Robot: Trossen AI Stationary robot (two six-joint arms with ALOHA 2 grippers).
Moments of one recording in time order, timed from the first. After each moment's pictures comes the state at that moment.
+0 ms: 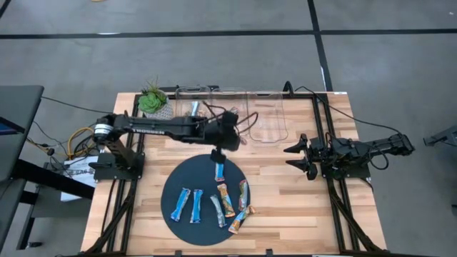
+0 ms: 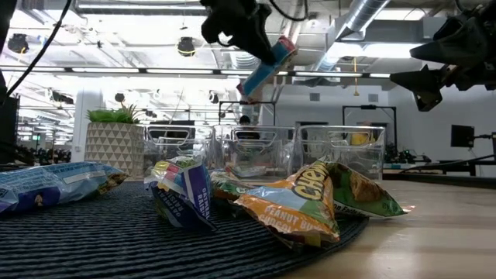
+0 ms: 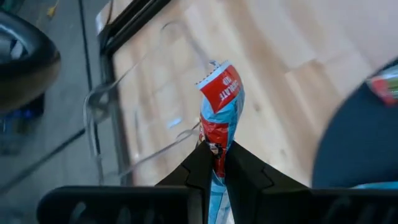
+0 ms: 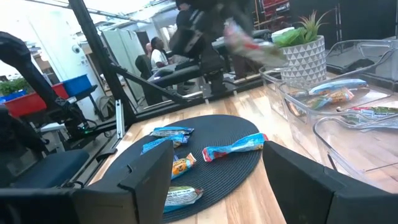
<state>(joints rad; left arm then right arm) 0.03 1.72 1.53 -0.58 -0.24 0.62 0.18 0.07 0.01 0.04 0.13 0.27</state>
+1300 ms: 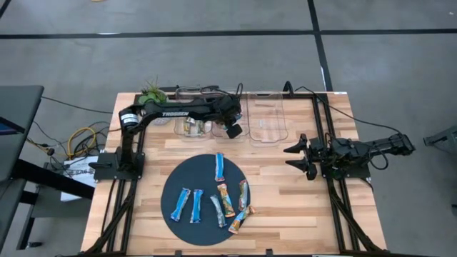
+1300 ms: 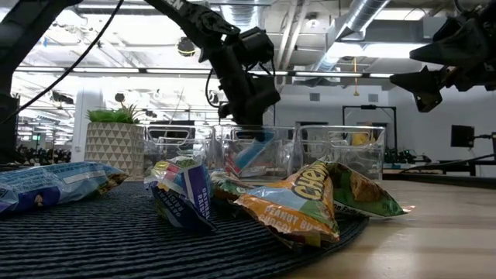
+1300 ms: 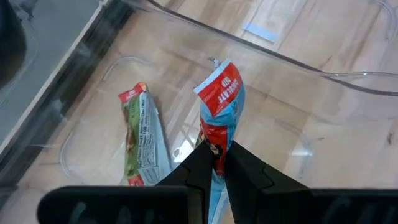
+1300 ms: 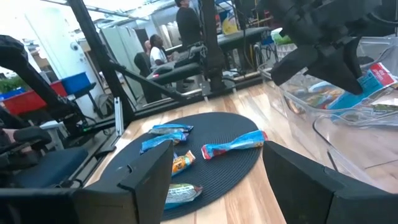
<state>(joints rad) 0.34 1.98 1.53 -0.49 -0.16 -0.09 0.18 0.08 0.01 0.04 0.13 0.27</state>
